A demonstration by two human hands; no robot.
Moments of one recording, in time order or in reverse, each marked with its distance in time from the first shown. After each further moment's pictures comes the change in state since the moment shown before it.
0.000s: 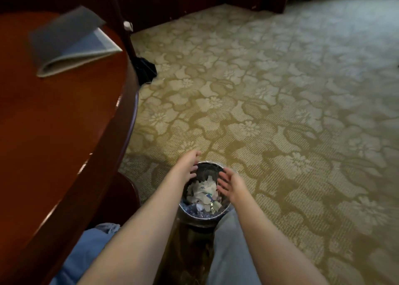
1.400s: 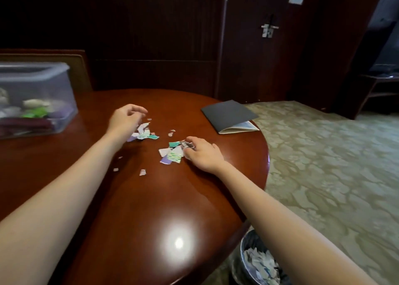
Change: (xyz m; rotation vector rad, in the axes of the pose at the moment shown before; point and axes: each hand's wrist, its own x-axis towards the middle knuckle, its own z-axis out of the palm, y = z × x) left_hand -0.263 0.048 -0.375 0.143 0.962 0.868; right_hand -0.276 0.022 0.283 -1.538 -0.566 -1.287
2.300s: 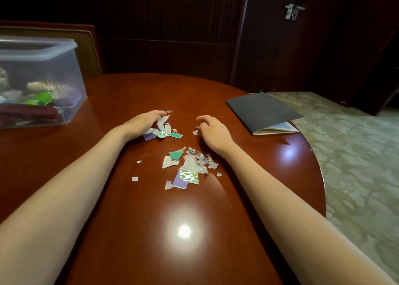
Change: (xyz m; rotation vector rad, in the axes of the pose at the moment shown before) left_hand 0.087 -0.078 0.013 0.294 -0.568 -0.001; right_hand 0.092 -0.022 0.023 0.227 0.121 0.028
